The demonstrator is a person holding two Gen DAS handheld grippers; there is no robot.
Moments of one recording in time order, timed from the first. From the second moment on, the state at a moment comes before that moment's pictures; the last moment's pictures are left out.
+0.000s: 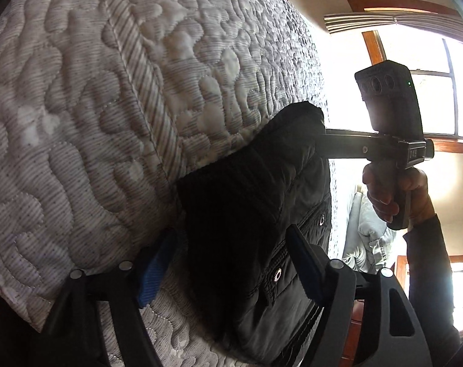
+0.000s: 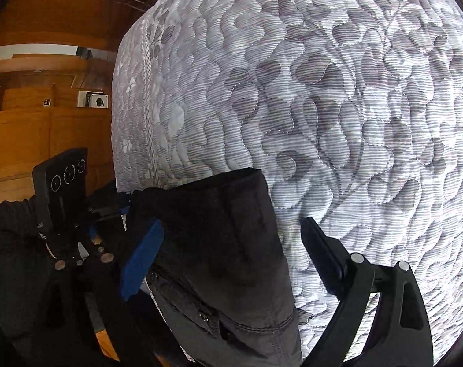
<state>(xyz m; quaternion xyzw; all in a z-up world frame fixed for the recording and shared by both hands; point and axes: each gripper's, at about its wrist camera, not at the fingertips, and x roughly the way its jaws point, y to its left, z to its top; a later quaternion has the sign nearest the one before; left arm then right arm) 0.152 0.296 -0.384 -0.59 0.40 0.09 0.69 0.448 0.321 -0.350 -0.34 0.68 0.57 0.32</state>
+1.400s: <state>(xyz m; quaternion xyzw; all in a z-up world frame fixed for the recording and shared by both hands) 0.146 0.314 -0.373 -0.58 0.41 0.06 0.70 0.422 0.338 -0.345 -0.39 0.66 0.57 0.29</state>
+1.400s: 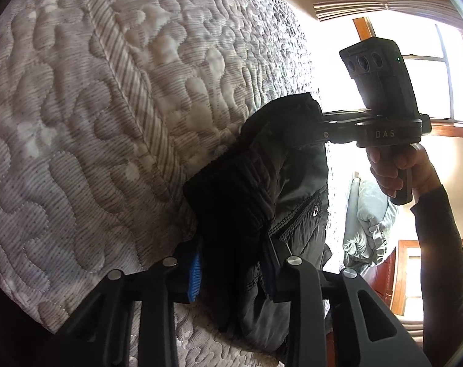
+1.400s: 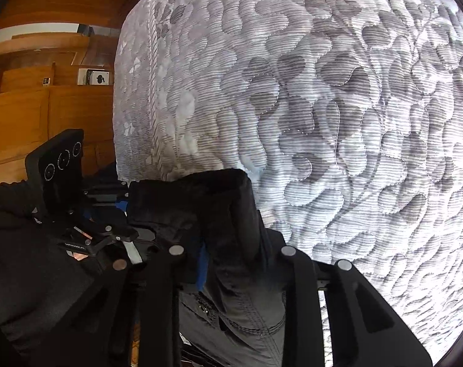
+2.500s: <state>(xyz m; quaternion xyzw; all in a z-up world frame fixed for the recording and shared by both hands) 0.138 0.233 -0.219 -0.44 0.38 0.00 0.81 0.370 0.216 -0.158 -0.38 0.57 0.53 0.50</state>
